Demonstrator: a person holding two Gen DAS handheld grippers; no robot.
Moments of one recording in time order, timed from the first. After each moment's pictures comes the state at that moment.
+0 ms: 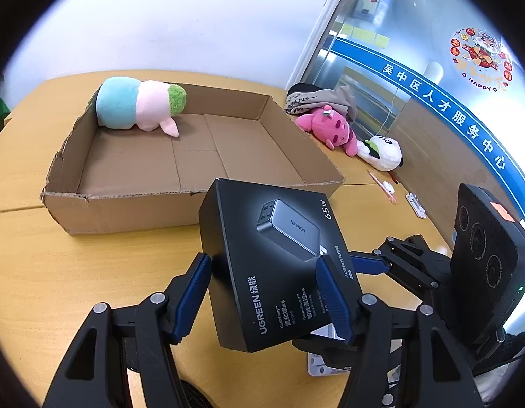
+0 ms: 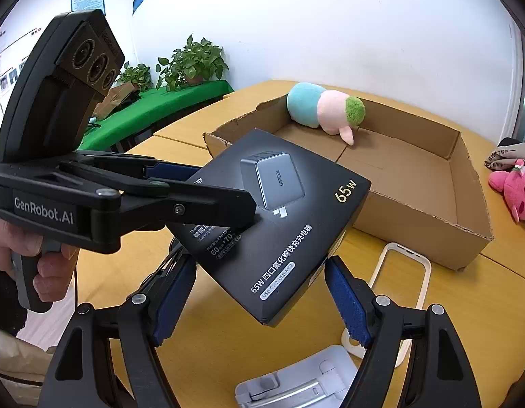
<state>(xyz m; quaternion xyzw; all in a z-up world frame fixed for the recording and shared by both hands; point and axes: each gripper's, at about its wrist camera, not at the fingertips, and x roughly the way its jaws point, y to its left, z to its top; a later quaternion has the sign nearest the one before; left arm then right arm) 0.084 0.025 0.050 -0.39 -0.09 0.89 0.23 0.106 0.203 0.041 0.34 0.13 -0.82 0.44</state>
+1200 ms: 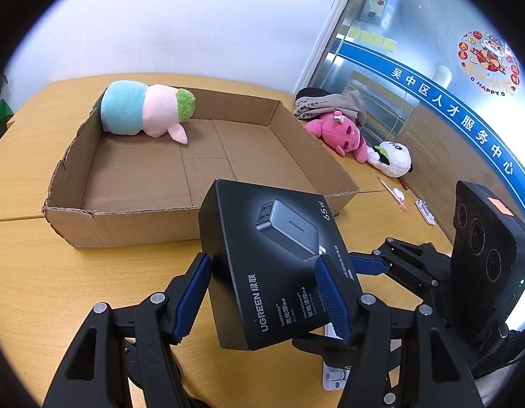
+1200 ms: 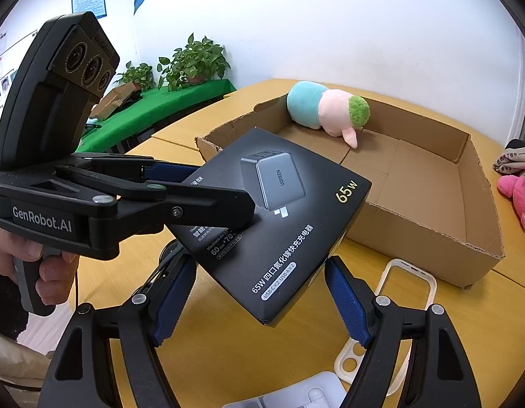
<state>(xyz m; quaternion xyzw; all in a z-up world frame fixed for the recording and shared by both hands) 0.067 0.018 0.048 -0.39 -0.09 0.89 0.22 0.091 0.198 0.036 0.34 0.13 -0.82 0.45</state>
